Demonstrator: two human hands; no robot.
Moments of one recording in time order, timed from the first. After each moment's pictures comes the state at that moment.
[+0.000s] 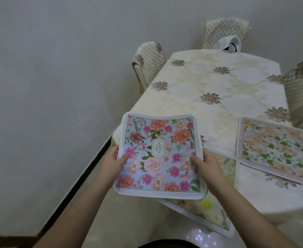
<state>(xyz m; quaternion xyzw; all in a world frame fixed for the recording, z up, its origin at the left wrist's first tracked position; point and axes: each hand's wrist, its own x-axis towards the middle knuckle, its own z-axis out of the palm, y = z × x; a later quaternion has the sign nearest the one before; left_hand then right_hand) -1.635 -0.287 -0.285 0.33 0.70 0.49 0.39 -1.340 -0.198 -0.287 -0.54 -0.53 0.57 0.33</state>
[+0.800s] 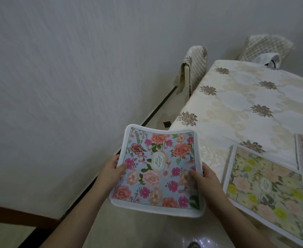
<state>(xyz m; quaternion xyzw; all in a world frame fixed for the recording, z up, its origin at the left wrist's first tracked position) -1.892 -0.454 -0.306 0.27 0.72 0.48 0.42 -1.601 -0.348 -0.290 -0.52 -0.50 0.64 0.27</state>
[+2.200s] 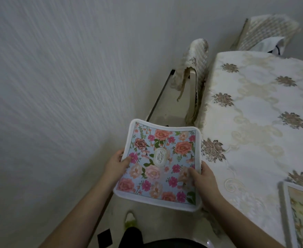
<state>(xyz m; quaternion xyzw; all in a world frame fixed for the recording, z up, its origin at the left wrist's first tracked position) -2.112 -0.168 -0.327 0.31 0.73 0.40 0.47 -1.827 -0.134 -0.326 -0.64 -0.45 0.55 0.30</state>
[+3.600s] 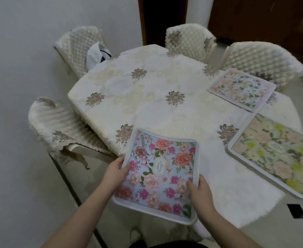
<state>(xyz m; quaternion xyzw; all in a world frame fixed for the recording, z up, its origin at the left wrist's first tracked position) -1.930 0.271 -0.324 0.72 0.45 0.04 0.53 -1.801 0.022 -0.359 -0.78 0.01 0.30 0.55</state>
